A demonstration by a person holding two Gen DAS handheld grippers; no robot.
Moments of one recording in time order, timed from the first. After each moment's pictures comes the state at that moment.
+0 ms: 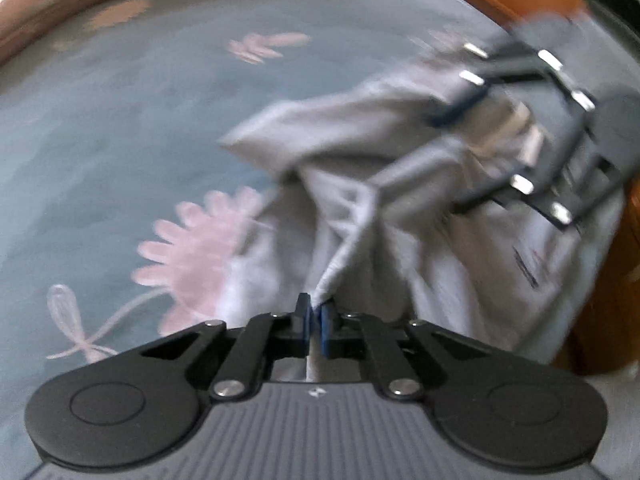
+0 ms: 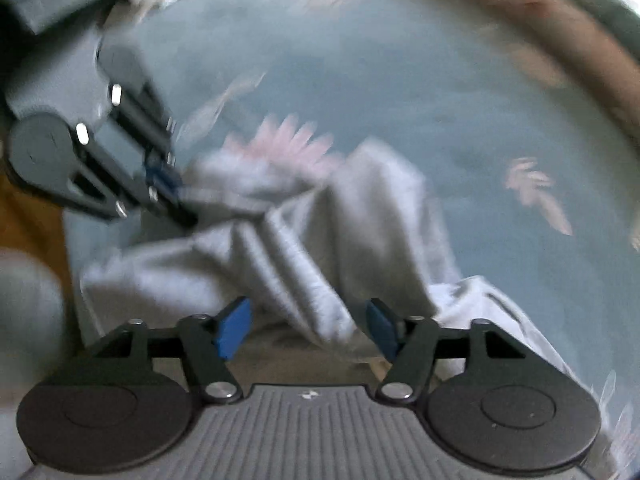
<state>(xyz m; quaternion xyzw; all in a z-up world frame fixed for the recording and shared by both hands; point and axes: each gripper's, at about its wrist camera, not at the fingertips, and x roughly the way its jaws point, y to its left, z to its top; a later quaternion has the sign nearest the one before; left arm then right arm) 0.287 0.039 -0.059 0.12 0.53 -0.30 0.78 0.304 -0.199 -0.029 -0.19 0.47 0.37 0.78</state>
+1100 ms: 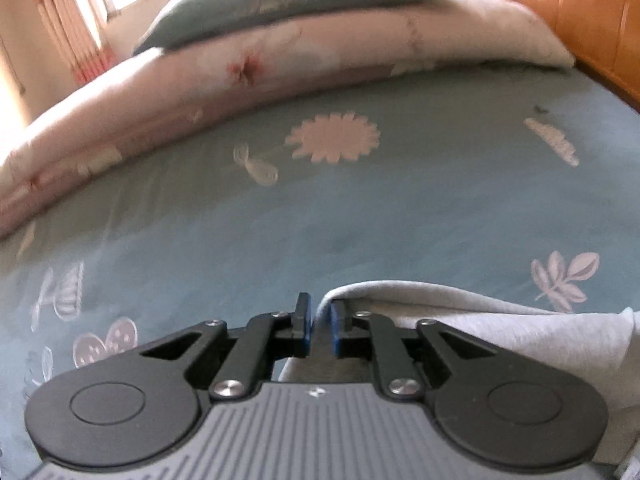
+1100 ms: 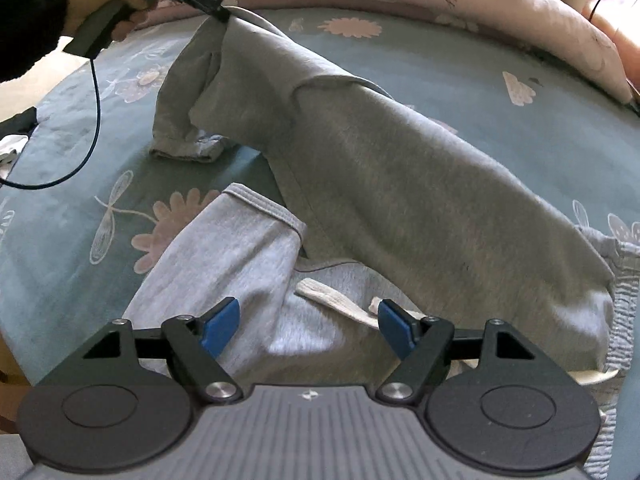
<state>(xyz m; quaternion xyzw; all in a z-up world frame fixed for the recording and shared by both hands) 0.567 0.097 -0.025 0.15 0.42 -0.11 0.89 0.272 -0.204 -0.046 -0.03 0.49 0.16 0.86</state>
